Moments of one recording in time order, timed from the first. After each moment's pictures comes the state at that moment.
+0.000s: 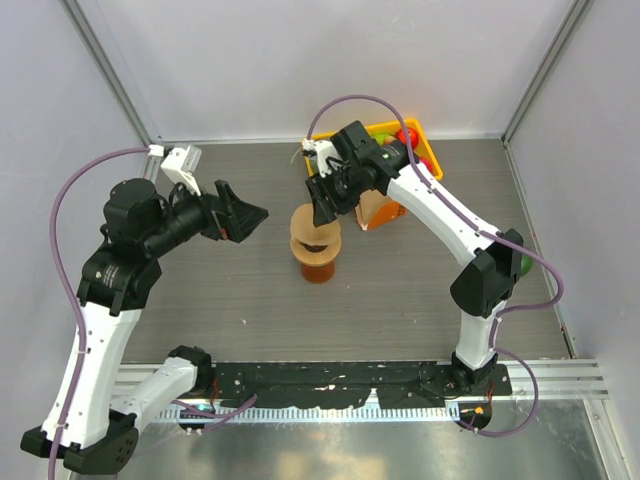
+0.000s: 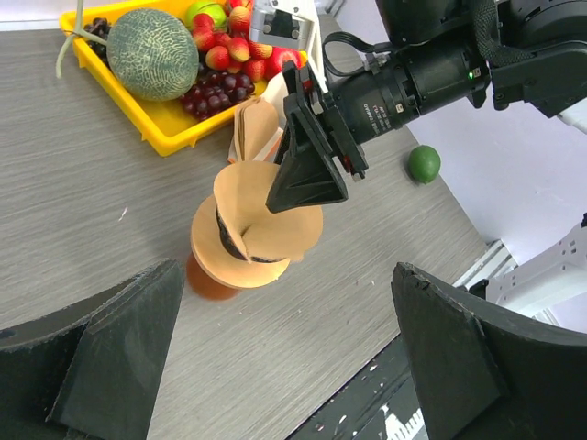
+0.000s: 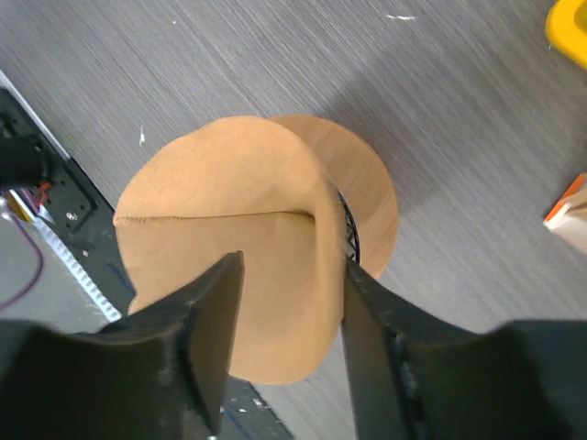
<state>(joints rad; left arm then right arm) -0.30 0.90 1.34 -0.68 0.41 -0.36 0.66 1.87 1.95 -1.02 -0.38 0.02</state>
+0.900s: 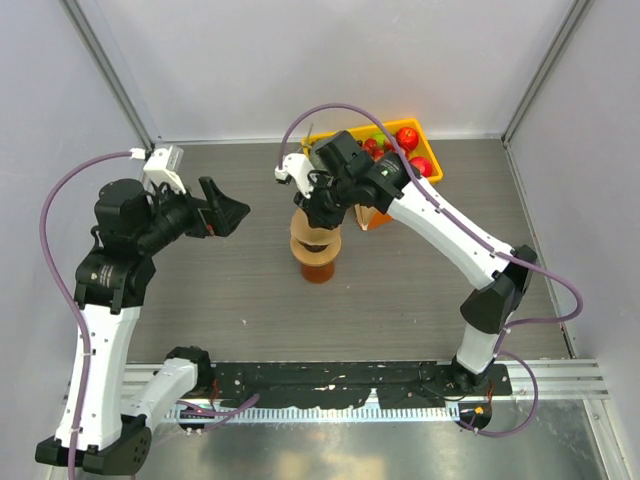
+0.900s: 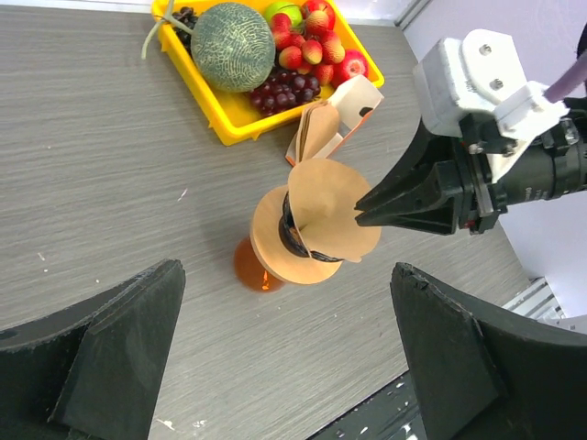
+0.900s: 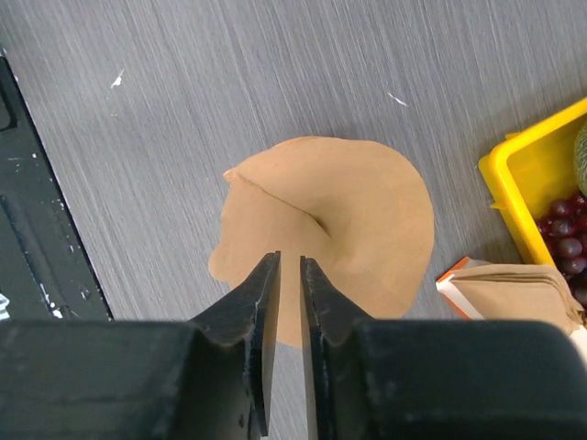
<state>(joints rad) -0.16 0.89 1.33 -0.74 0.40 -0.34 0.80 1.77 1.97 -1.03 -0.28 -0.35</state>
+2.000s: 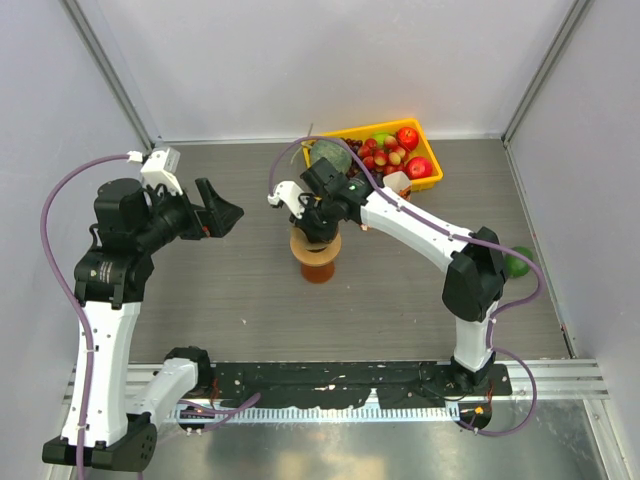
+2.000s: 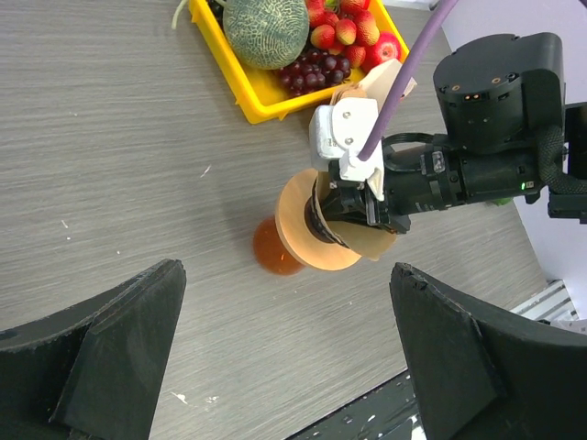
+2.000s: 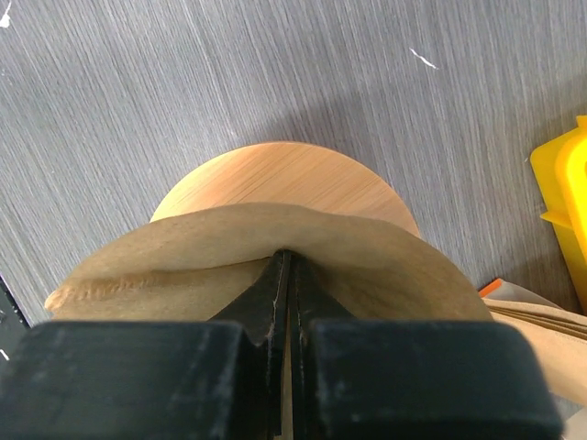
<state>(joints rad) -0.09 0.90 1.33 -0.81 0.41 -0.31 0.80 1.90 1.76 -0.84 -0.23 -0.42</state>
